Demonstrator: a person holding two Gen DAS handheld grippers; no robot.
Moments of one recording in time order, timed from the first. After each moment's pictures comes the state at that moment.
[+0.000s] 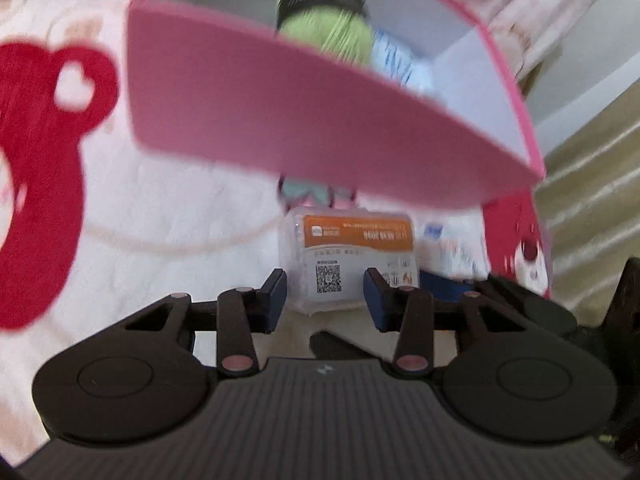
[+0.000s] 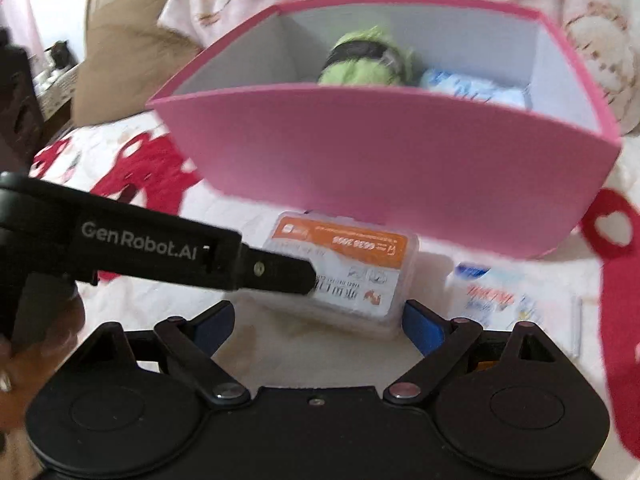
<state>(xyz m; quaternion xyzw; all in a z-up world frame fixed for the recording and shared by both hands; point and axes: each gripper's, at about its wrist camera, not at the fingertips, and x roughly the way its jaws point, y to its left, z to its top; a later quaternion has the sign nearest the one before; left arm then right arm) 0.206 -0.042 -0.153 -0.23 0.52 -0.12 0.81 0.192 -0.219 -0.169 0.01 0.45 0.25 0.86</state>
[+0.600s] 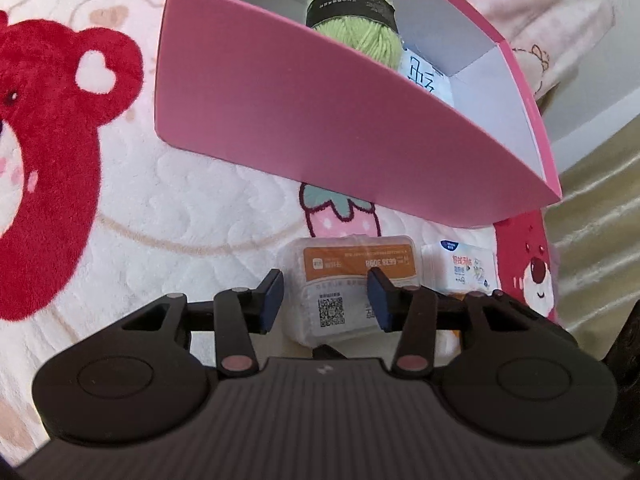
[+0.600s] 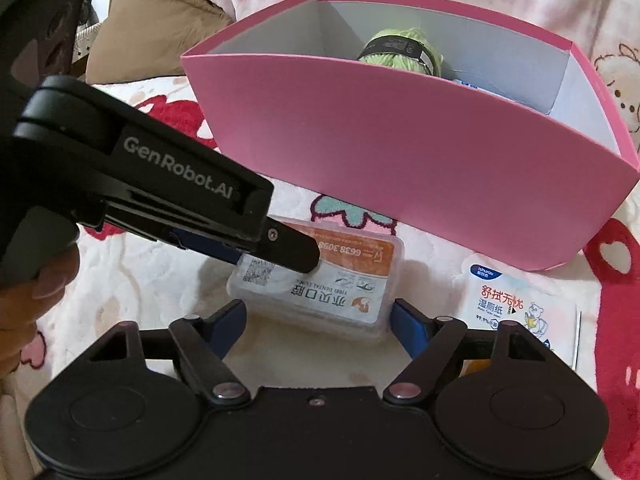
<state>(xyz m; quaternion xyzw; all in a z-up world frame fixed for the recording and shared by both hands) 0.205 -0.041 -0.162 -0.25 0.49 -0.09 0.83 0.183 -0.201 -0.180 -0.08 0.43 0.24 0.87</state>
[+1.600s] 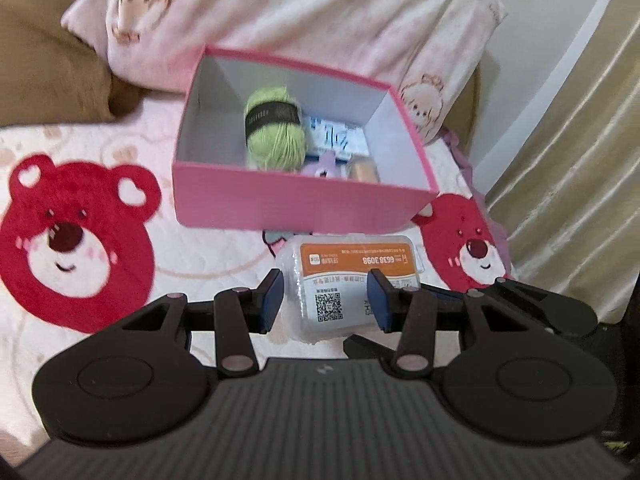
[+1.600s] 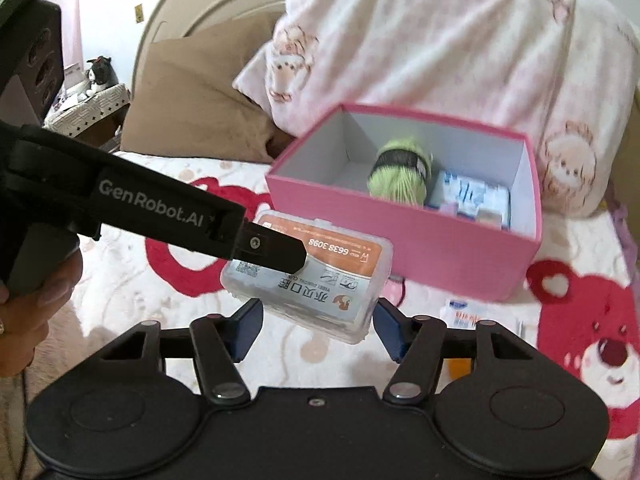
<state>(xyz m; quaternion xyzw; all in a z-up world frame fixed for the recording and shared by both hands) 0.110 -0.045 -0.021 -0.14 0.42 -0.12 0.89 0.100 -0.205 -0.064 -0.05 0.36 0.24 0.90</state>
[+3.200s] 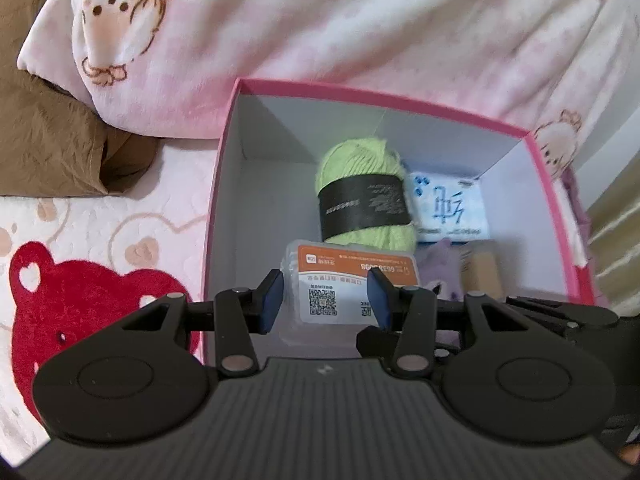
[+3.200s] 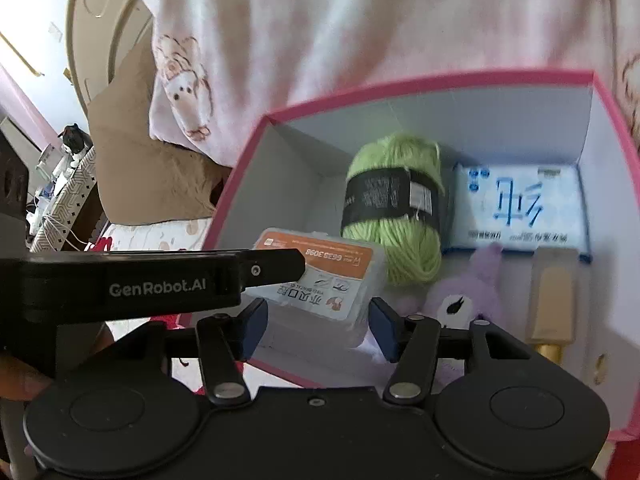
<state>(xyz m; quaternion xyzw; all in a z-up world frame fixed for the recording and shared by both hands) 0.307 -0.017 -0.063 -0.10 0.50 -0.02 0.86 0.326 -0.213 -0.115 0.14 0.48 0.27 0.82</state>
